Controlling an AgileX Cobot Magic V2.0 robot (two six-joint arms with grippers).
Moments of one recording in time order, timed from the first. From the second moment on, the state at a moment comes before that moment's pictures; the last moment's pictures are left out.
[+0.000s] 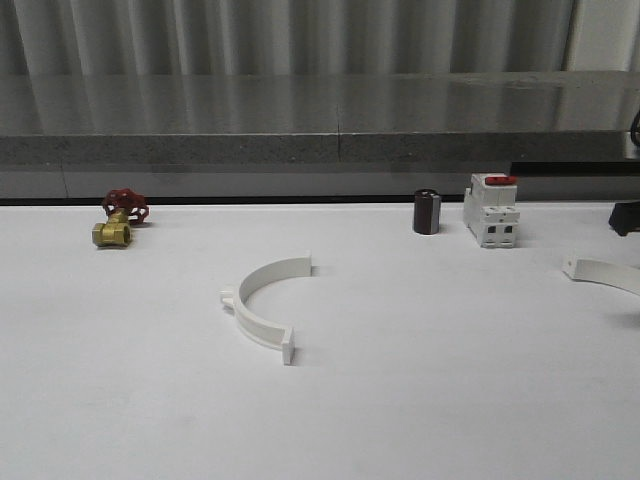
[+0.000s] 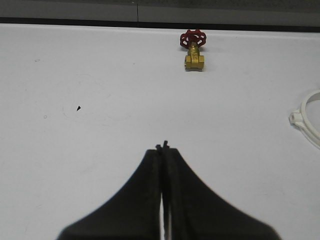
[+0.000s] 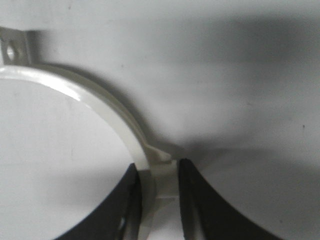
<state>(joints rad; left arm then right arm) -0.12 0.47 -0.48 0.09 0.60 -0.20 -0.12 1.86 -1.12 0.08 0.68 -0.06</state>
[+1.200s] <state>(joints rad) -0.12 0.47 -0.48 0.09 0.60 -0.20 0.49 2.02 -1.43 -0.11 0.78 0.71</state>
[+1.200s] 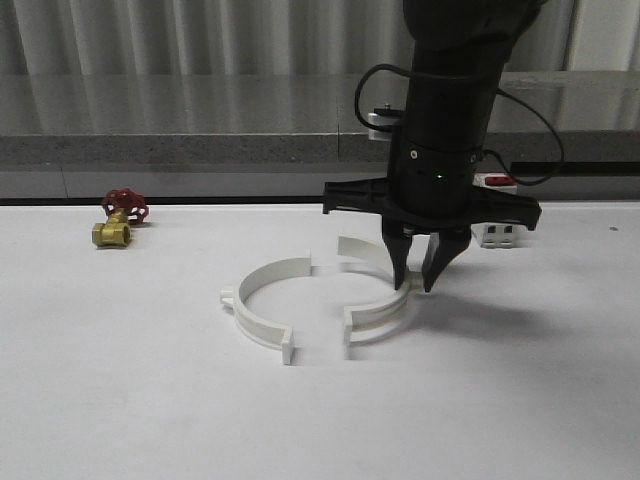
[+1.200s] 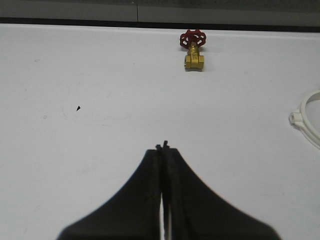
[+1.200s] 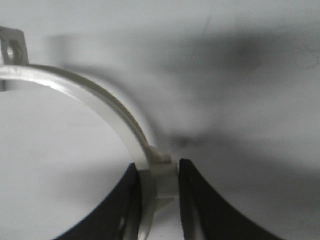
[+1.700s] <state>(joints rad) -0.12 0.47 -0.48 0.09 0.60 -0.20 0.53 2.05 -1.44 -0.11 0.76 0.76</state>
